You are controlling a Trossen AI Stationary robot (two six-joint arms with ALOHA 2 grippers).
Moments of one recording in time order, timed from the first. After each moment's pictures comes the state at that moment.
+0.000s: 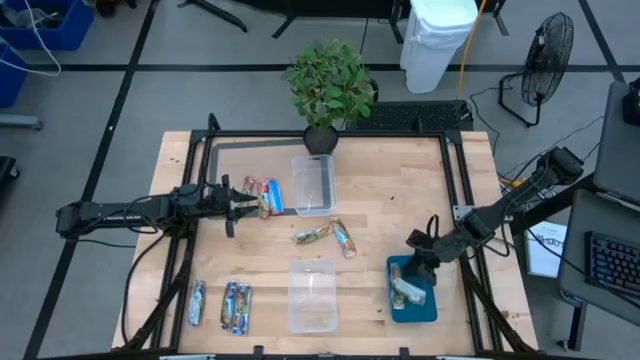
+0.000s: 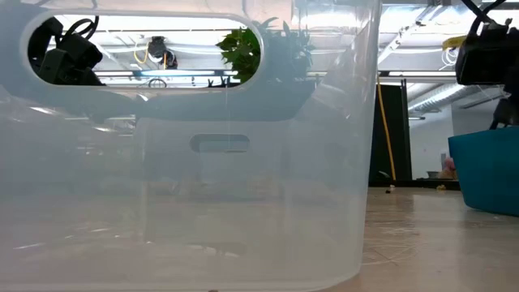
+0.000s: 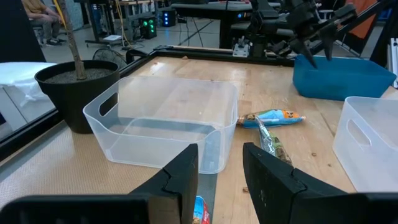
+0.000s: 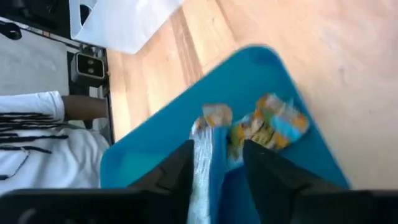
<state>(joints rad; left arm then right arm) 0.15 0.29 0.01 0.11 -0.03 -0.03 0.59 0.86 0.29 -0.14 0.07 1.09</state>
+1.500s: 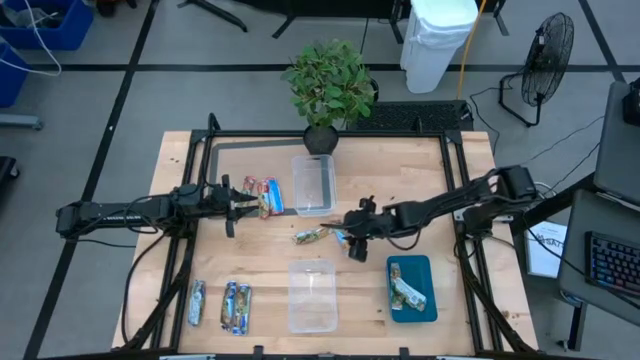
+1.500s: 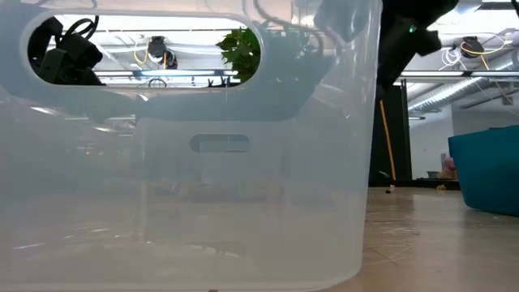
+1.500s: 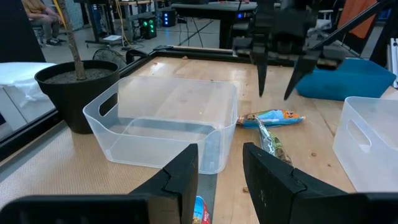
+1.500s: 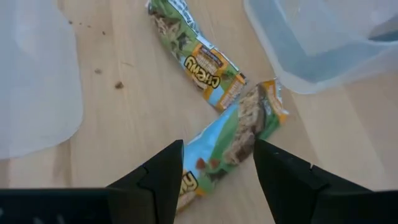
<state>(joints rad) 0.15 0.29 0.01 0.11 -0.03 -0.03 0.14 1.65 0.87 -0.13 0.21 0.33</state>
